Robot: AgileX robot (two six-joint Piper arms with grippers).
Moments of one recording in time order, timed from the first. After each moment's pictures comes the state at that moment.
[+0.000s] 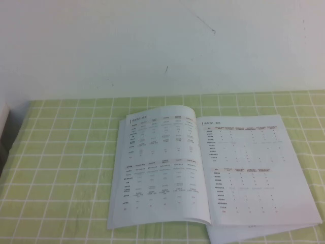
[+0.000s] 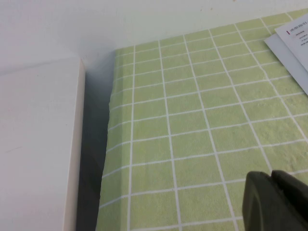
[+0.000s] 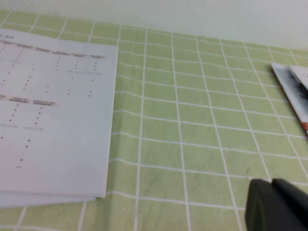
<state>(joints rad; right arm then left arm) -0.11 -0.01 0.02 0.01 0.43 -0.19 -0.01 -0.01 0.02 -0.03 0.36 0.14</state>
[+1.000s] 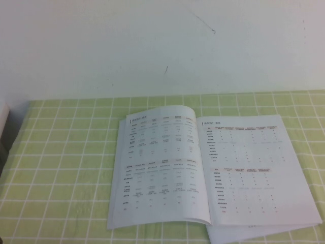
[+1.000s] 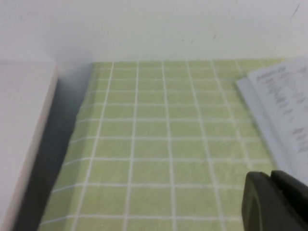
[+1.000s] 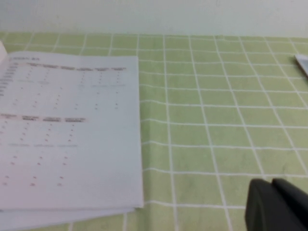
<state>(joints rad) -0.11 -0.01 0.02 0.14 0.43 -0.19 -0.01 -0.01 0.02 -0.22 0.29 0.14</state>
